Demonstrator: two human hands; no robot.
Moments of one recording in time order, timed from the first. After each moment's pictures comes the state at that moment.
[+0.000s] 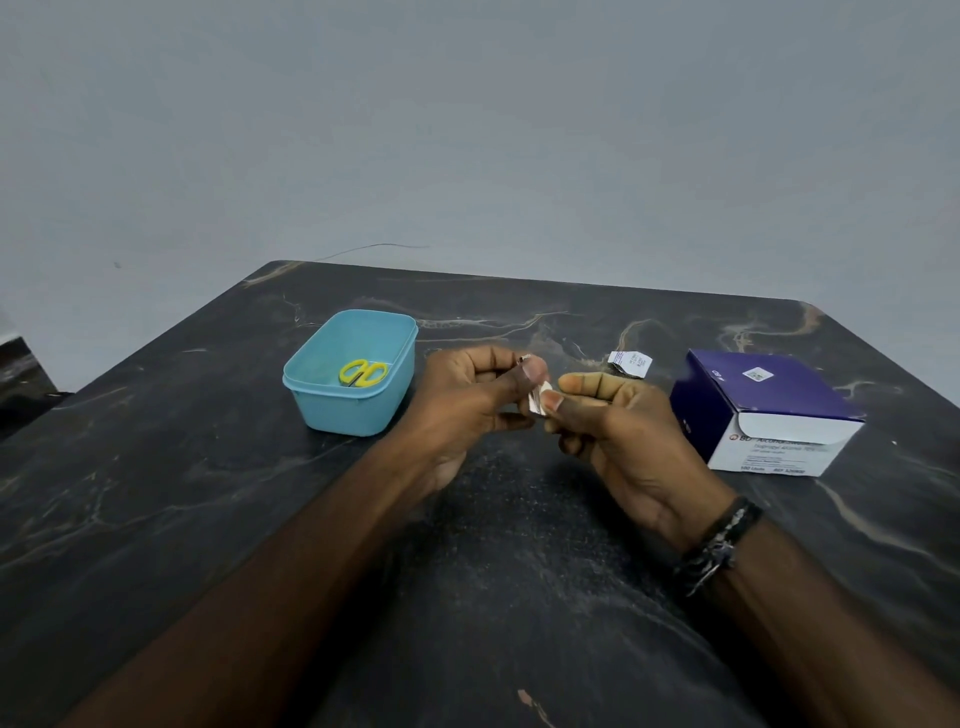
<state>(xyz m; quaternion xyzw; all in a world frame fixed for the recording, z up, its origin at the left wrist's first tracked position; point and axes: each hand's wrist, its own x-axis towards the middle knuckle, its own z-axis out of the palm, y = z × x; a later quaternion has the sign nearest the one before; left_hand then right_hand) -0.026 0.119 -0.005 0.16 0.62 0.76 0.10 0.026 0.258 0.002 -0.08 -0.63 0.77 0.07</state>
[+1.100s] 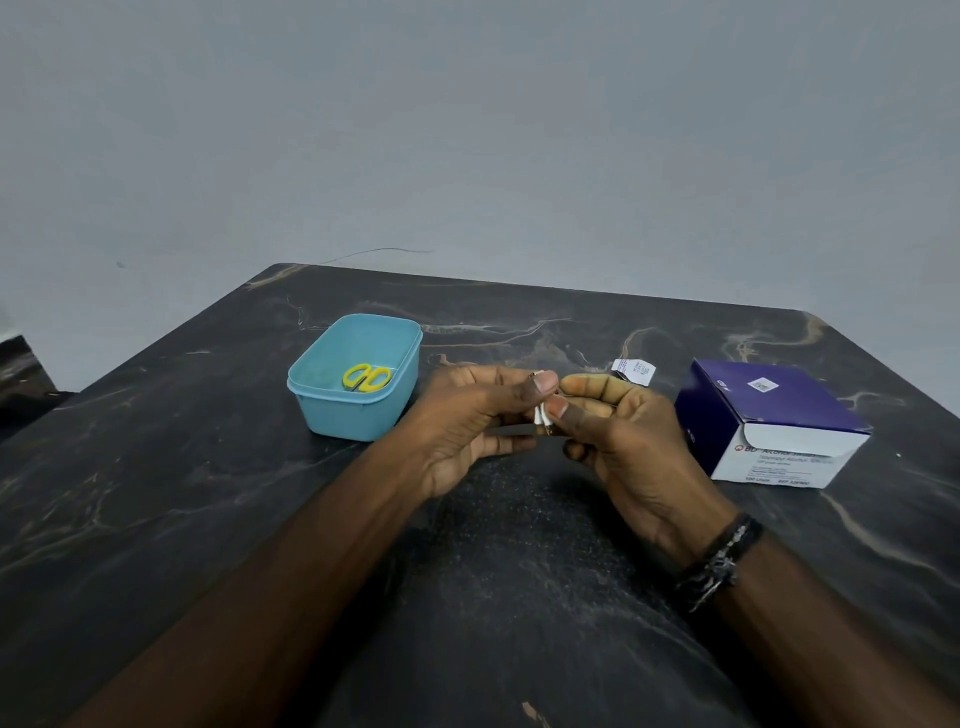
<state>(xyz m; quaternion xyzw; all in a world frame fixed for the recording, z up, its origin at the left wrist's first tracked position) -0.030 0.114 -0.005 0.12 0.59 0.77 0.21 0.028 0.256 -0.001 -0.04 -0.64 0.76 0.09</state>
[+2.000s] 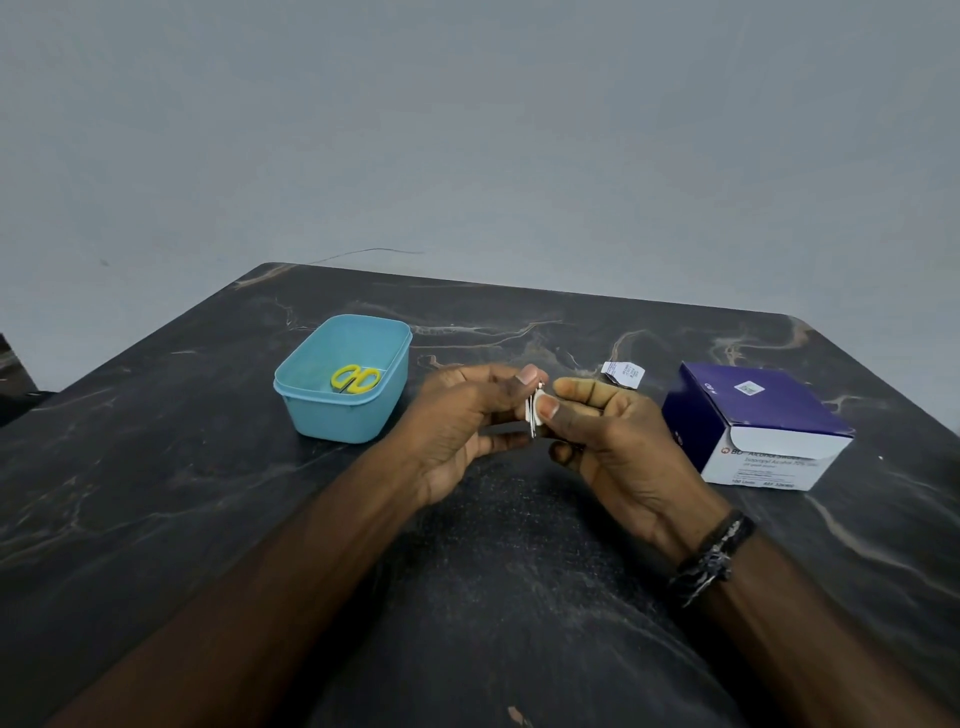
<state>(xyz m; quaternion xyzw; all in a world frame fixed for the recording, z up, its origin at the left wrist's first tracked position) -0.027 0.119 -0.005 0.11 0.57 0.79 0.19 0.029 0.257 0.005 -0.04 -0.60 0.80 0.05</state>
